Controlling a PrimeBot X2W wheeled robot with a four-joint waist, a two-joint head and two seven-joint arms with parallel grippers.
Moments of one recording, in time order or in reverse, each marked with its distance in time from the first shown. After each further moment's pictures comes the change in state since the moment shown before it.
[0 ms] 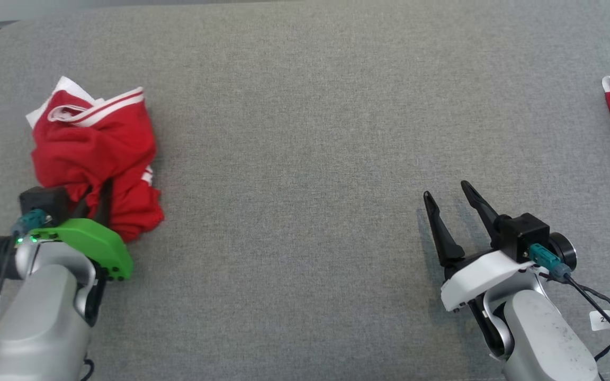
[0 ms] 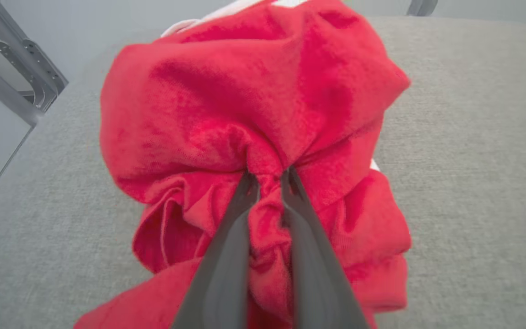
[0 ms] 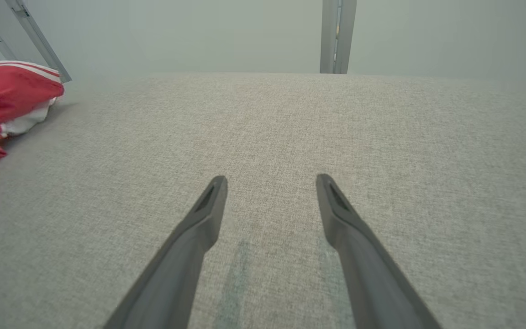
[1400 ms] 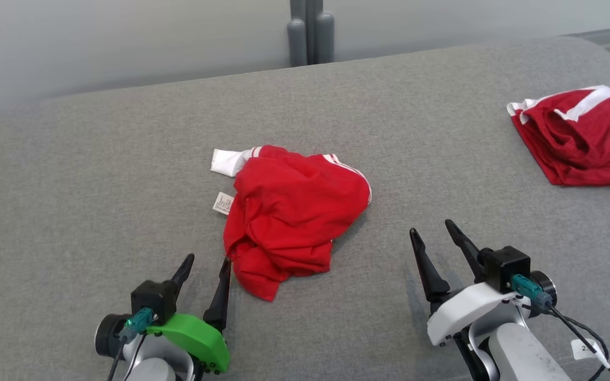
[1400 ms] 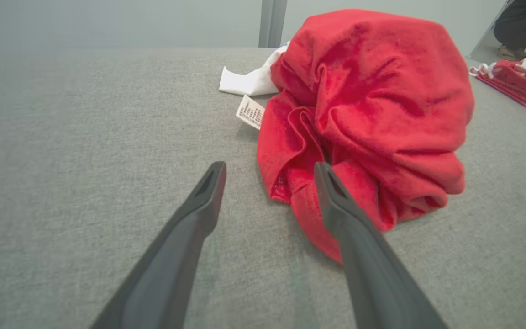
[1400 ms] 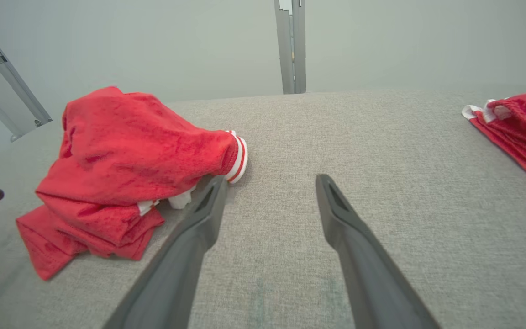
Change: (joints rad) left arm 0.388 -0.225 0.087 -0.362 0.222 0.031 -0.007; right arm 0.076 0.047 0.011 0.036 0.029 0.000 0.000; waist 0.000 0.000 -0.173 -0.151
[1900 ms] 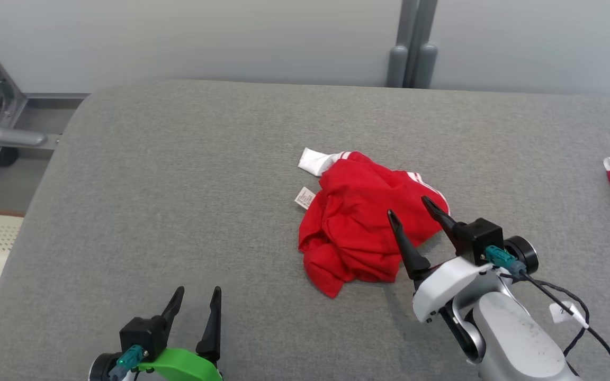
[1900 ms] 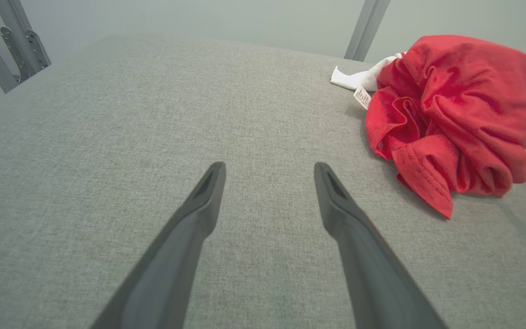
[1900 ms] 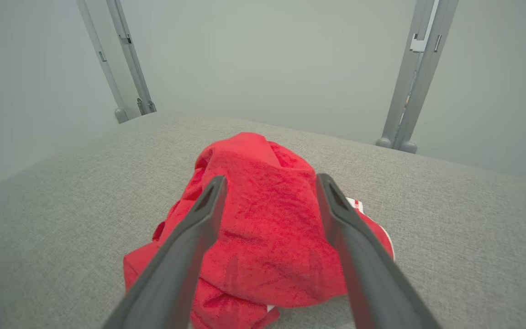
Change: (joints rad) left arm 0.179 -0.050 0.153 -0.101 0.078 -0.019 0.000; right arm -0.127 -0.024 0.113 0.083 -0.008 0.000 0.000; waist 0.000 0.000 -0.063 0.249
